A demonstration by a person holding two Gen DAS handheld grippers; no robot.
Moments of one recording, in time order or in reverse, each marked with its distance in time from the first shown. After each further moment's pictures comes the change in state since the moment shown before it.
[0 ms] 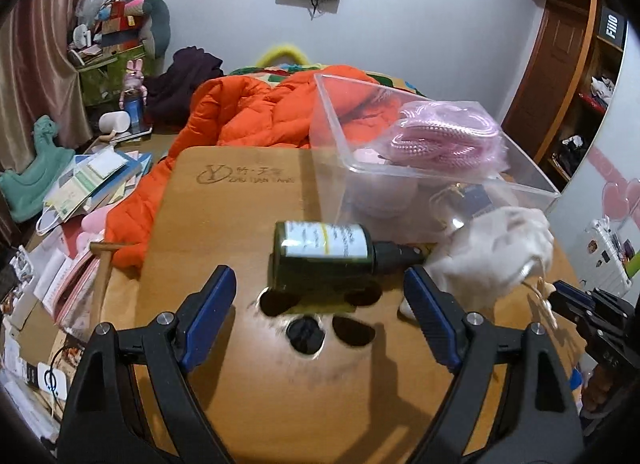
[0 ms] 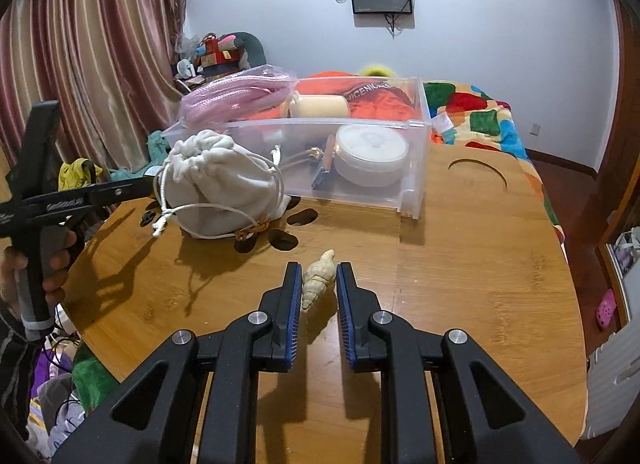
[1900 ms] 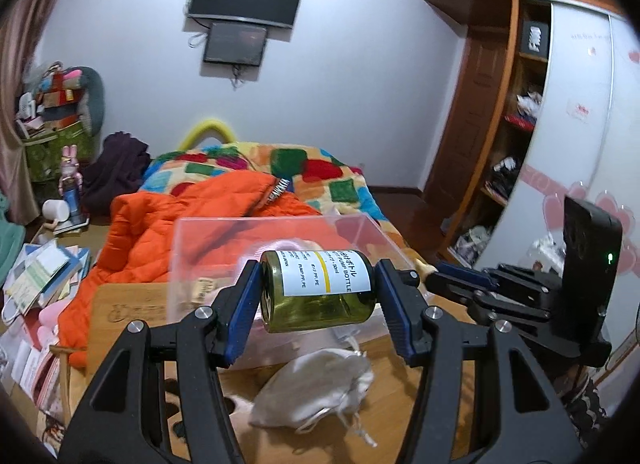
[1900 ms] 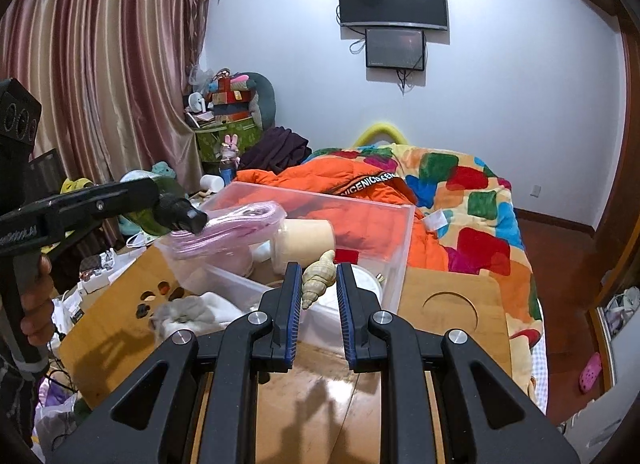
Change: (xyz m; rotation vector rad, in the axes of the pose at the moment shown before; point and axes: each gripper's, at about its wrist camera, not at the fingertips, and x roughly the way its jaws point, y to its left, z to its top) left arm -0.052 -0.102 0.068 0.142 -0.221 -0.208; right arm -0.013 -0.013 0.099 -0.093 -0.156 -0.003
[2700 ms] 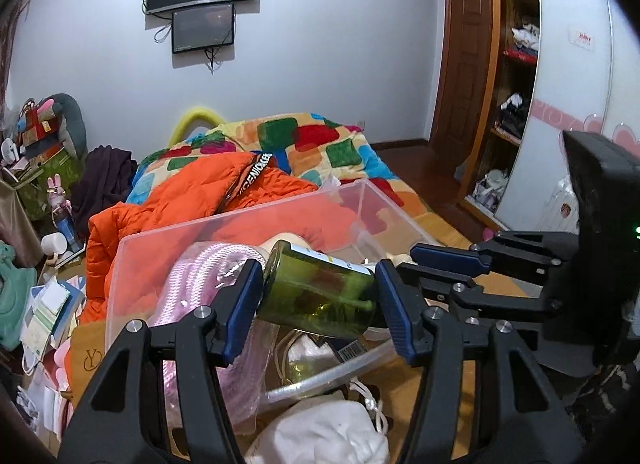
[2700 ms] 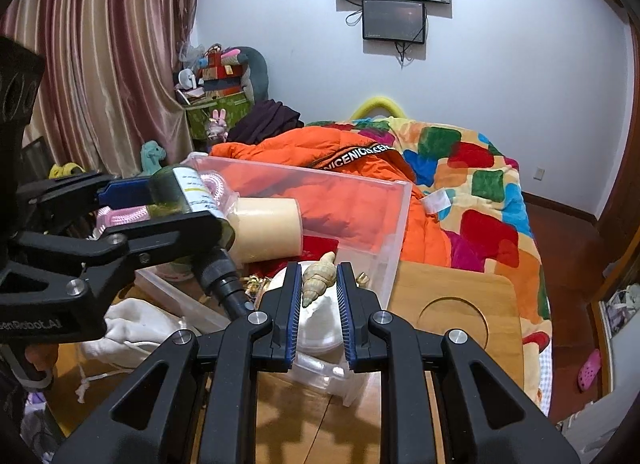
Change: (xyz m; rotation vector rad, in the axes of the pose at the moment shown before) left arm 0.090 -0.031 0.004 0.177 0.134 0.050; right arm 0.062 -0.025 -0.001 -0.021 0.092 -0.008
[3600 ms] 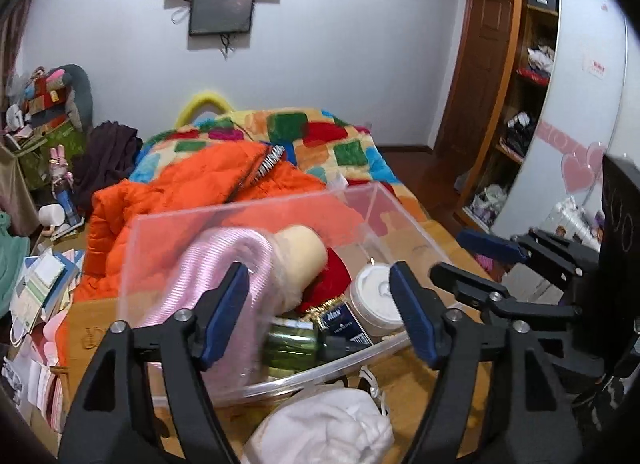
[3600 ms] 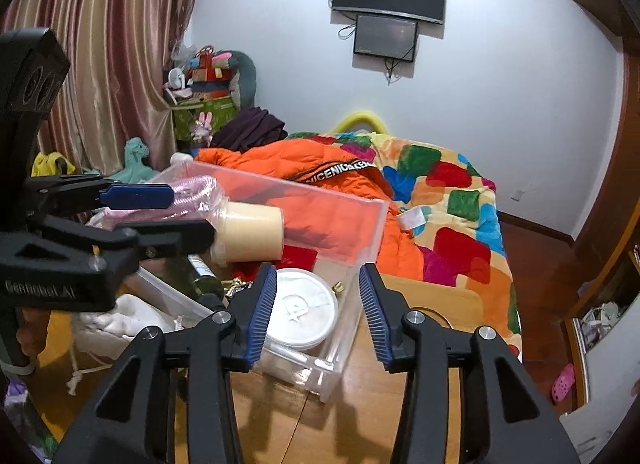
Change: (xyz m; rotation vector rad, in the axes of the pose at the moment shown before) left arm -0.021 0.021 0.001 -0.117 -0.010 -0.013; right arm -0.028 0.005 0.003 -0.031 -0.053 -0.084
